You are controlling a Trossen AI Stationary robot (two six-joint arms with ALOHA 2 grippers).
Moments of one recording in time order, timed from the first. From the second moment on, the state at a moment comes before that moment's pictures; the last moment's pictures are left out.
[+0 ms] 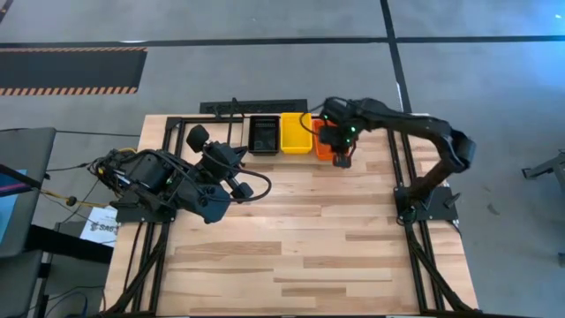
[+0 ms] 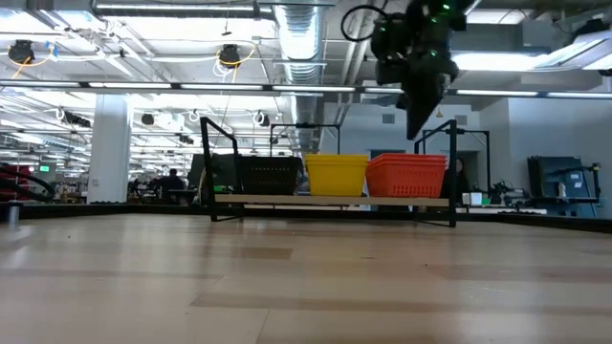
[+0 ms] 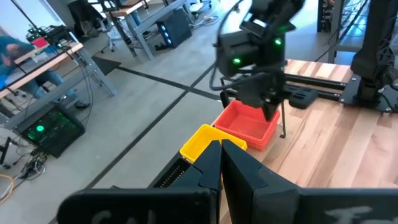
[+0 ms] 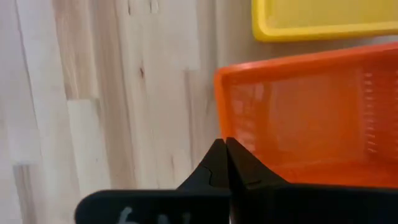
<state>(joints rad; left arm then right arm) -0.44 1.74 2.35 -1.57 -1.10 -0.60 -0.50 1.61 1.42 -1.12 -0.11 -0.42</state>
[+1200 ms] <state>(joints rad) -0.44 1.74 2.35 -1.57 -1.10 -0.60 -0.50 1.62 1.23 -0.75 -0.15 -0.40</state>
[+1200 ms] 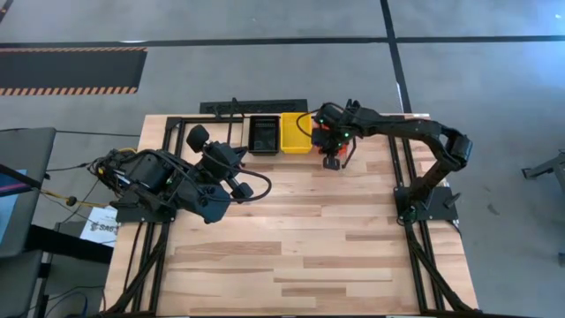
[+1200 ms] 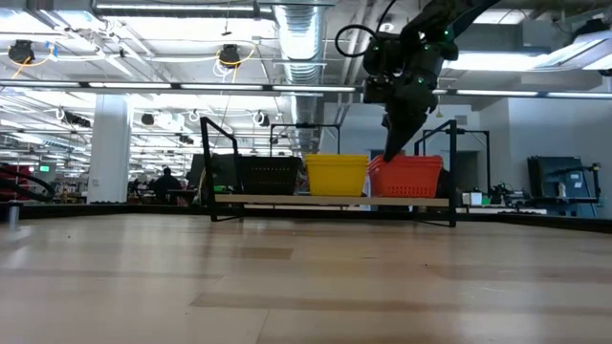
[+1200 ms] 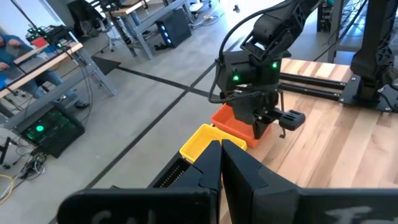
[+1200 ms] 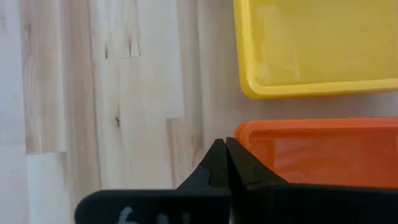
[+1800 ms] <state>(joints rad) -0.44 1.74 2.35 -1.57 -1.03 -0.53 -0.42 1.38 1.30 -0.79 -0.16 -0.37</state>
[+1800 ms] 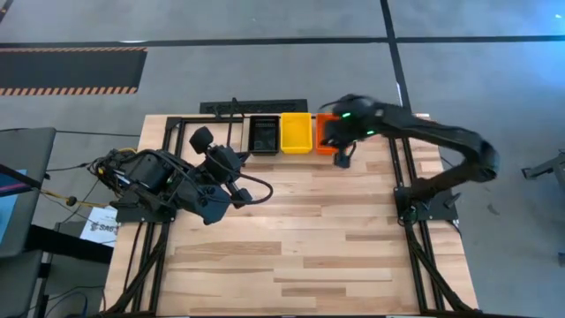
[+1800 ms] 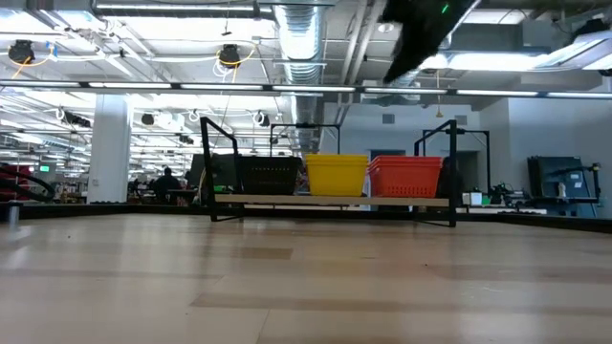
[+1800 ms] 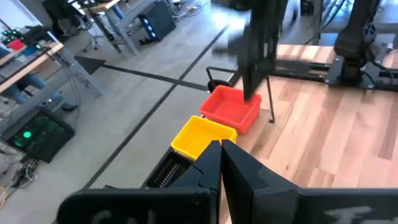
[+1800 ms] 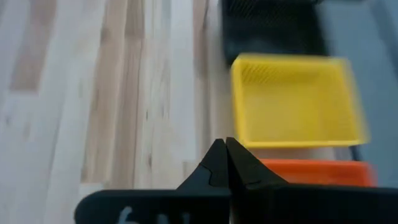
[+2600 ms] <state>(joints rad) -0.26 1.27 1.18 -0.52 -0.52 -0.51 -0.33 0.44 1.33 -0.85 -0.16 0.01</state>
